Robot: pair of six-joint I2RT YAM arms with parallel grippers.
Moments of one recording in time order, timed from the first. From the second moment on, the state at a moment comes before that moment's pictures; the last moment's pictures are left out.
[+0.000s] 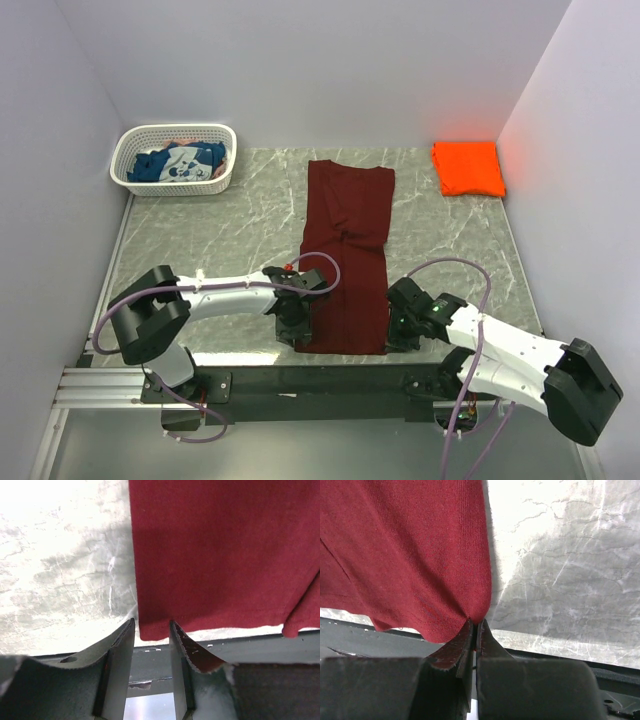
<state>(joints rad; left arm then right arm) -1.06 1.60 0.92 -0.73 0.01 -1.07 0.75 0.98 0.41 -0.69 -0.08 0.96</state>
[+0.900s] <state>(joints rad) -1.15 1.58 0.88 -0.75 0.03 -1.11 0.83 0.86 0.40 -0.81 -0.10 0.98</state>
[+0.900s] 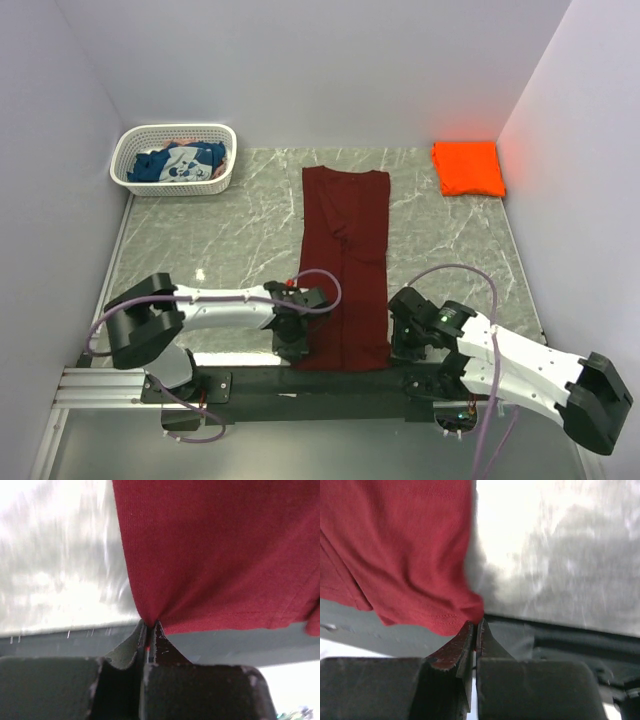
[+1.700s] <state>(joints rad) -0.87 1.45 1.07 -0.86 0.05 -0.99 0.68 1.04 0.81 -1.04 0.02 0.85</state>
